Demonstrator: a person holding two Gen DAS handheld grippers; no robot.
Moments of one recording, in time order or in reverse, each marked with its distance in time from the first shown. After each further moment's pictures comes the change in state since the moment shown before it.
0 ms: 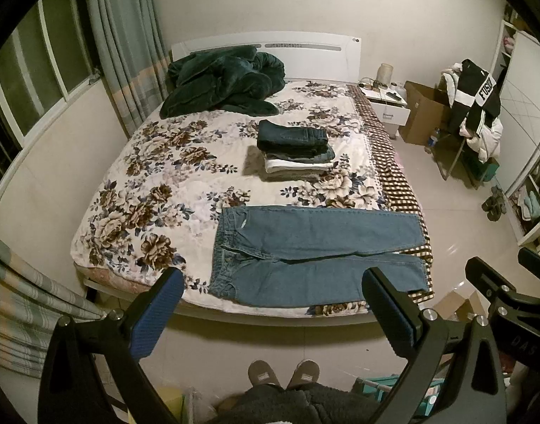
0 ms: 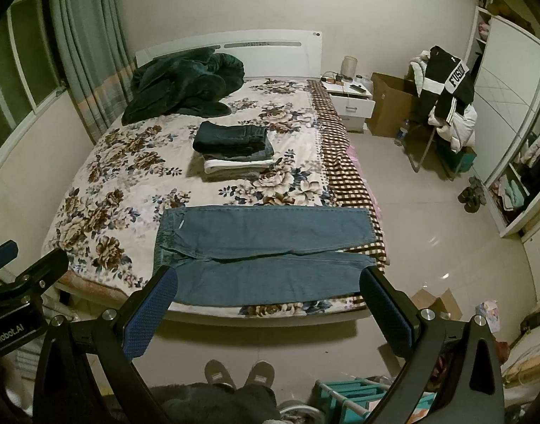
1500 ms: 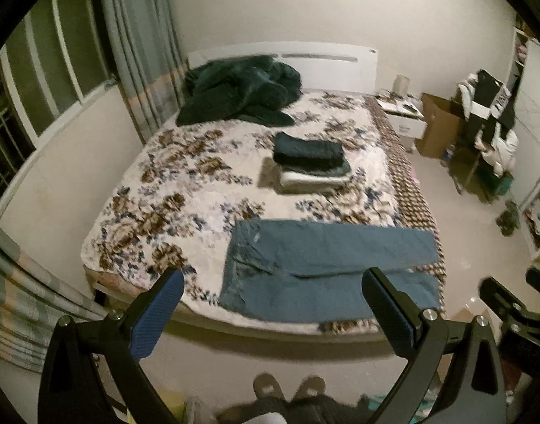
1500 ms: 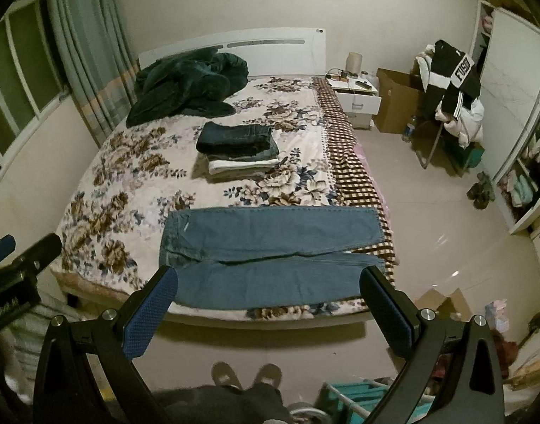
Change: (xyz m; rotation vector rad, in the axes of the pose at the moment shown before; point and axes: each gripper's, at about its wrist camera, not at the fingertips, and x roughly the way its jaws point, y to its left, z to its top) left arm -0.009 0.021 0.034 -0.019 -0.068 0.075; right arm 0.018 0.012 0.011 0.031 -0.004 0.051
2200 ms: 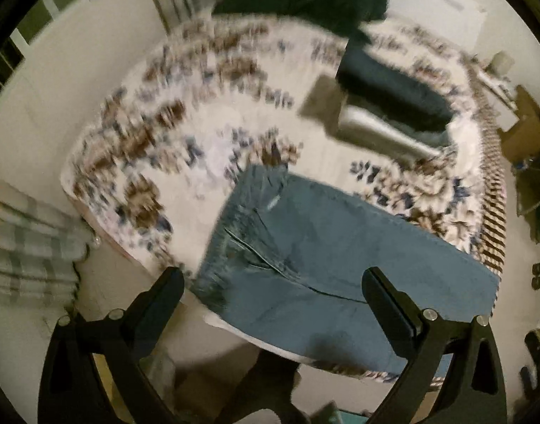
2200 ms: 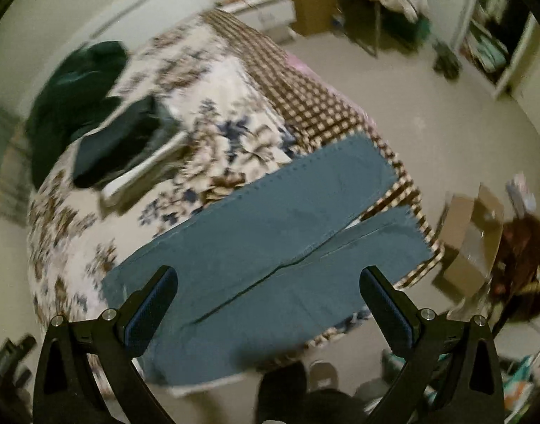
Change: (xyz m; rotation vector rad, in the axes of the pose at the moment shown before) left arm 0.398 0.002 0.037 -0.273 0.446 0.143; right arm 0.420 -0.158 0.076 0.503 0.272 -0.147
